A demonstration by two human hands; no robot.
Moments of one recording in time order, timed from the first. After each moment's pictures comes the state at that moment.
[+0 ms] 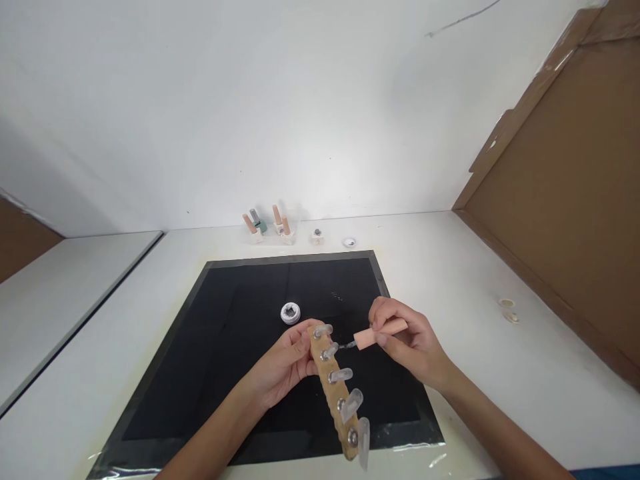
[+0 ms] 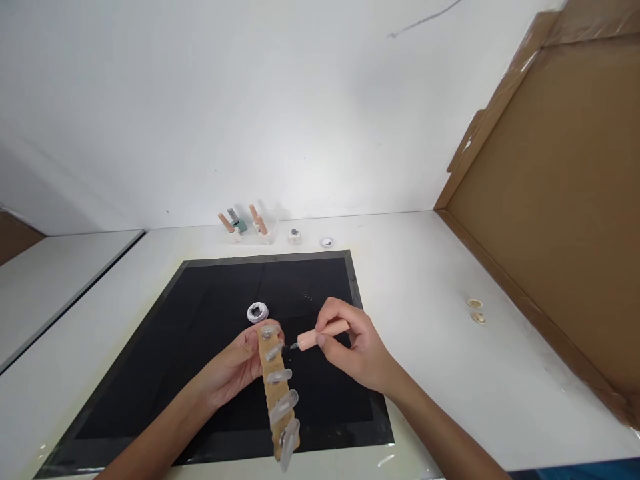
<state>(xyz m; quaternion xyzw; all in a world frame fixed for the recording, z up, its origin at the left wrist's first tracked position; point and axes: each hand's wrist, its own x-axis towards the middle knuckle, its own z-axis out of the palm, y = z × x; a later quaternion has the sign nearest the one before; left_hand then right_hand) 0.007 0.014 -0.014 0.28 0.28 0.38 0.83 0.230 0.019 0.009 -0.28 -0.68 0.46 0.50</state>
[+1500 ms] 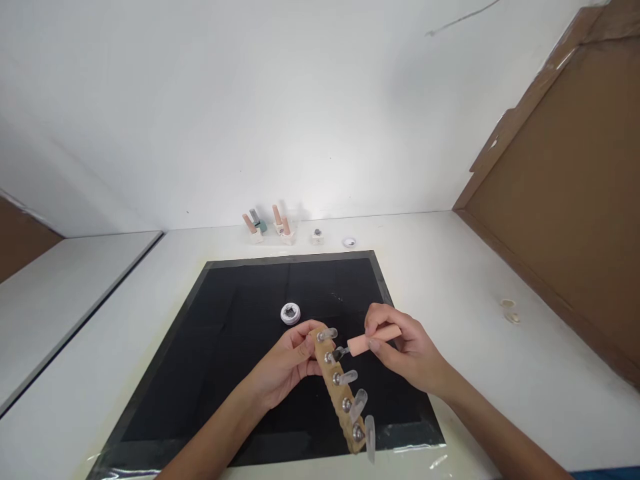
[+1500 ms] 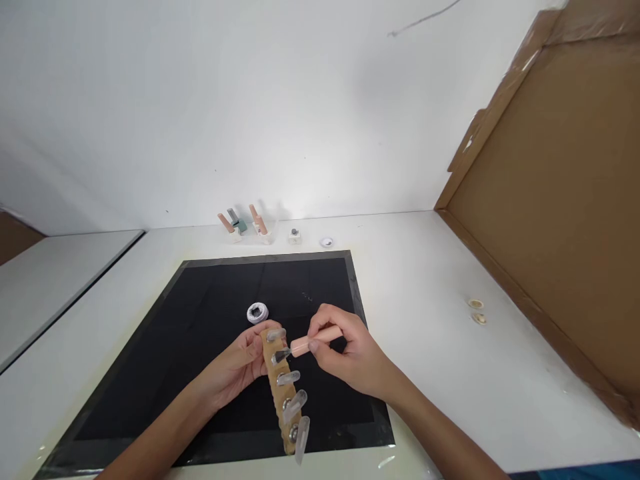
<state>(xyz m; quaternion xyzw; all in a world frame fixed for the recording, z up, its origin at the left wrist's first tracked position) 0.011 0.016 -0.010 0.30 0.31 0.37 0.82 0.226 0.014 0.016 -0.31 -0.70 0.47 0.44</state>
